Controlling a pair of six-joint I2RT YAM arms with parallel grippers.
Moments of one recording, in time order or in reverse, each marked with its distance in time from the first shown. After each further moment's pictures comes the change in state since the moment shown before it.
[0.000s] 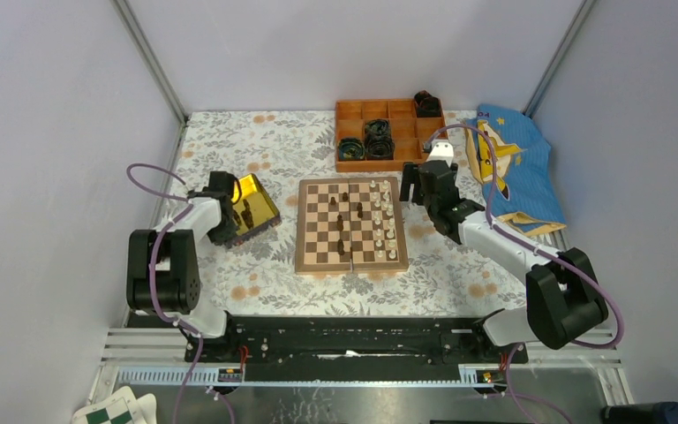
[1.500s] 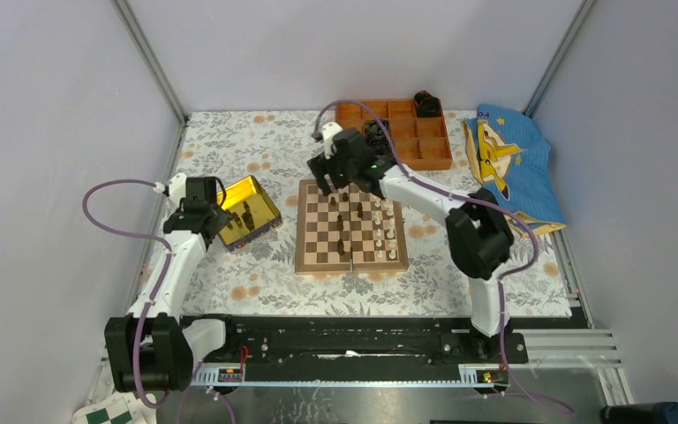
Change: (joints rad) left arm 0.000 -0.431 -0.065 0.030 0.051 -0.129; right arm 0.229 0.570 0.716 -0.223 -0.375 -0.264
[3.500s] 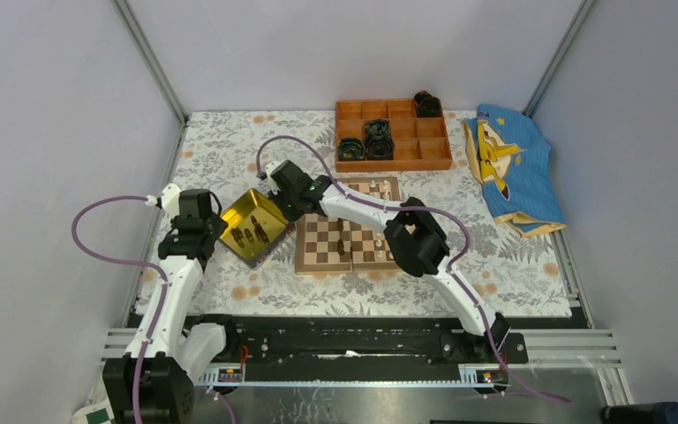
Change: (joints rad) left arm 0.000 -0.211 -0.113 0.024 0.000 -0.035; right arm 0.237 0.480 0.527 -0.269 -0.033 0.071
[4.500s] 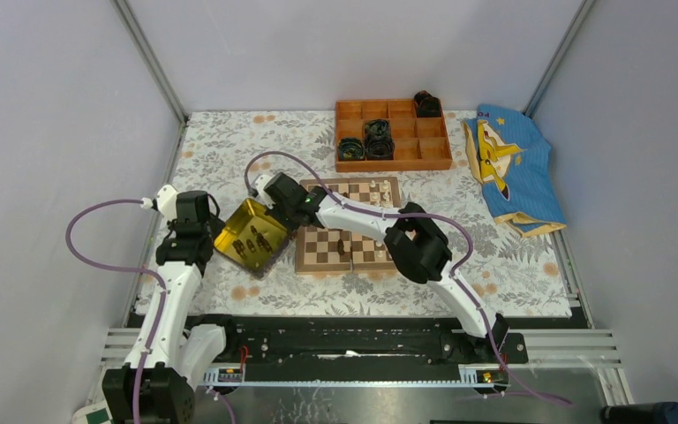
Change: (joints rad) left arm 0.000 -0.045 -0.004 0.000 -0.029 -0.013; right arm 0.064 -0.066 -0.105 0.022 0.118 -0.172
